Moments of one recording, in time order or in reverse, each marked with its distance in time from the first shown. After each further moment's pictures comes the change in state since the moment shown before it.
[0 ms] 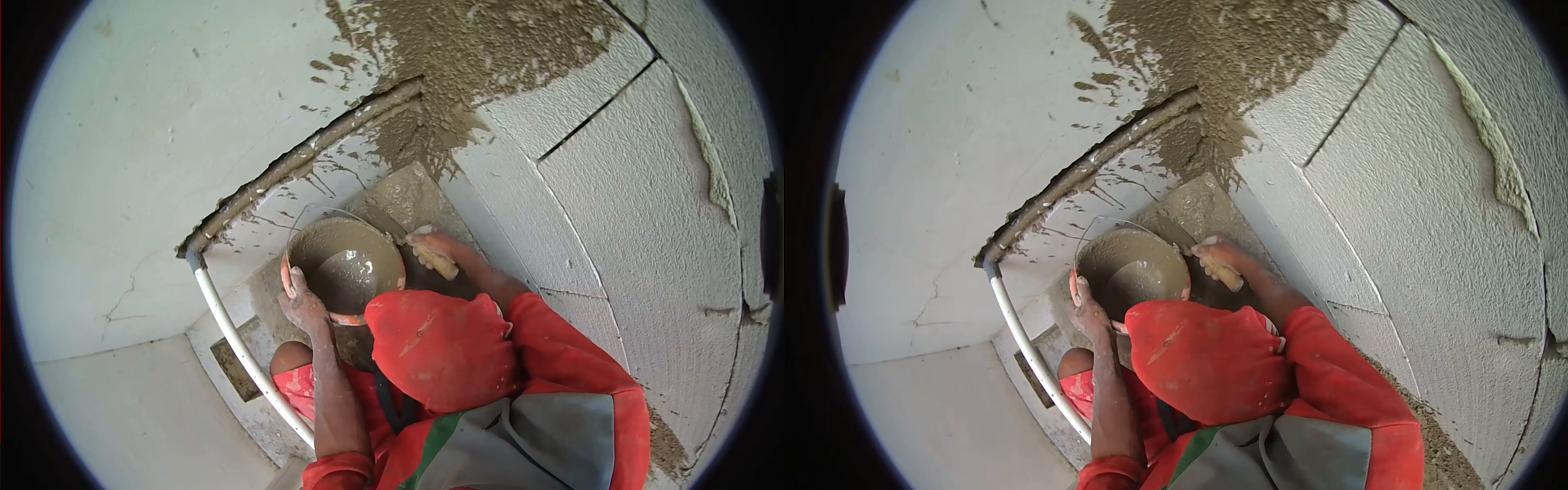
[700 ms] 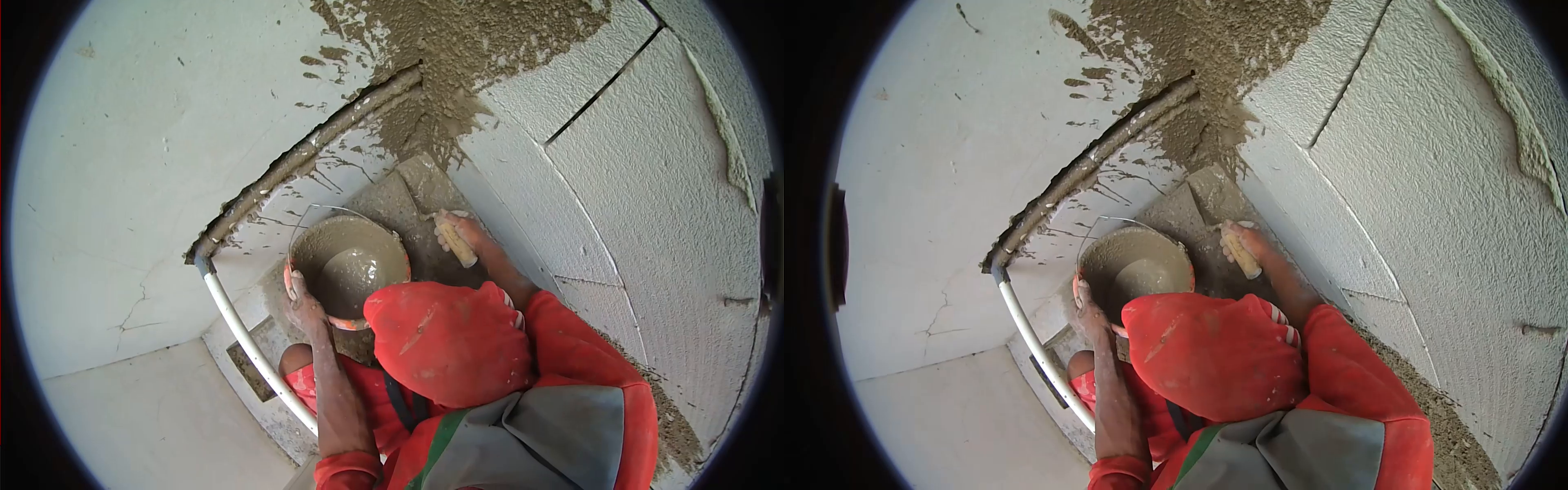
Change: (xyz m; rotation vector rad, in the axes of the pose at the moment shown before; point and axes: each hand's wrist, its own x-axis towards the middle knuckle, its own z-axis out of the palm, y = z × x) left_hand 0.021 -0.009 -0.015 -0.070 -0.146 0.191; right_hand 0.005 0.029 -0.025 0.426 0.058 -0.127
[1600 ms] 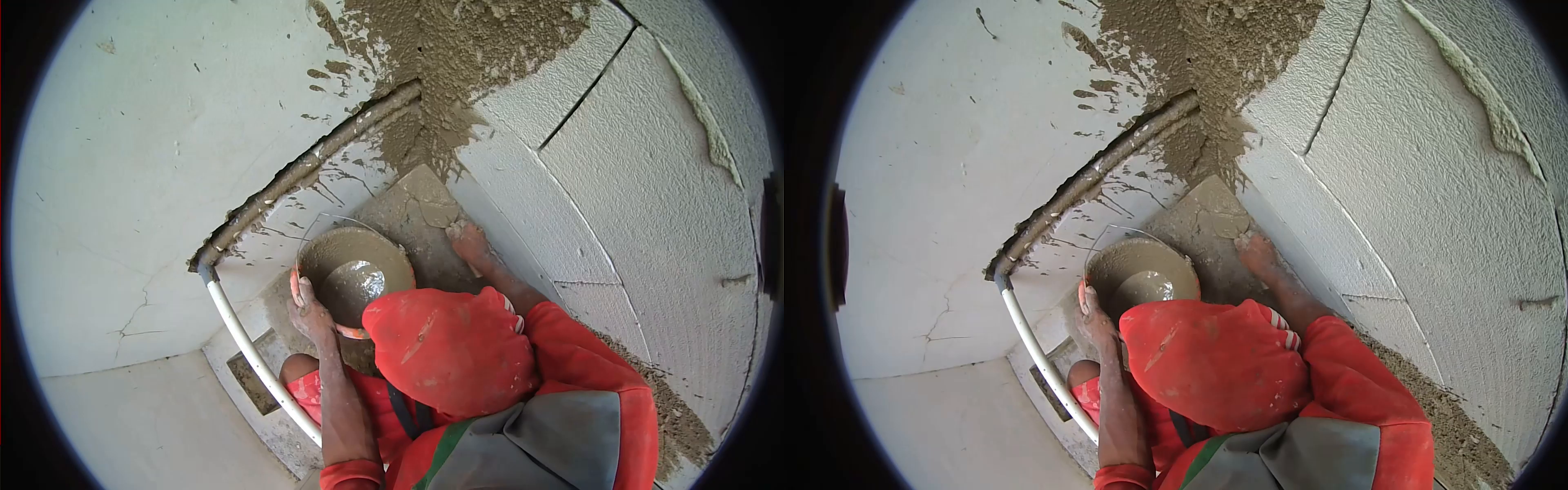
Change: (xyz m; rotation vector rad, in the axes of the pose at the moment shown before) left_hand -0.004 0.000 0.005 0.142 0.068 -0.113; right_hand -0.008 0.005 0.010 -1.237 0.705 -0.255
